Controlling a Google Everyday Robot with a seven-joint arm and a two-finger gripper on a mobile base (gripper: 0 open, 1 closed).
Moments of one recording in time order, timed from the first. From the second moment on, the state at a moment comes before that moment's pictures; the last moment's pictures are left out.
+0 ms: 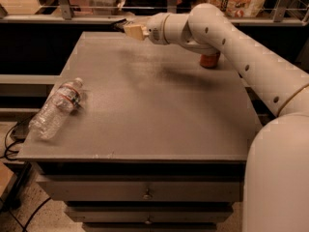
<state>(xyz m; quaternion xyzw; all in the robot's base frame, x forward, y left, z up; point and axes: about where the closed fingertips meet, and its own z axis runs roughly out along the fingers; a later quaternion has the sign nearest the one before) 0.800 0.071 0.937 -0.38 0.67 0.29 0.57</state>
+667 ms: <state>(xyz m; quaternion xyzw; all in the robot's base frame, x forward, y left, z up) 0.783 0.085 0.934 -0.40 0.67 0.29 0.55</state>
